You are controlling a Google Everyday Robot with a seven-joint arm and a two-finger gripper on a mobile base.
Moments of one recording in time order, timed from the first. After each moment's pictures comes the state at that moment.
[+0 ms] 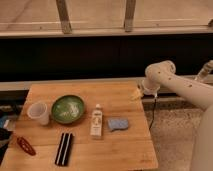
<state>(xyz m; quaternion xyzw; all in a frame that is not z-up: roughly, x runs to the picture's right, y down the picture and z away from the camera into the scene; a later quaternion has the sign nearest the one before) 0.226 0.045 0.858 -0.22 0.11 0.58 0.78</state>
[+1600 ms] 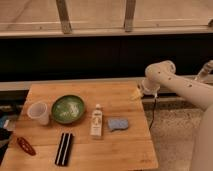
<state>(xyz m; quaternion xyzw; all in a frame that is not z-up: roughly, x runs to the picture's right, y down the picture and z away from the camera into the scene) 0.226 0.046 0.858 -0.22 0.11 0.58 0.78</state>
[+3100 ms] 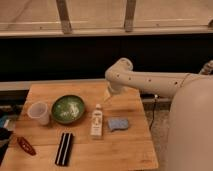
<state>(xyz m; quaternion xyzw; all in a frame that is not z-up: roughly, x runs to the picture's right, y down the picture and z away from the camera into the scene) 0.043 0.042 0.843 -0.20 0.11 0.52 0.82</state>
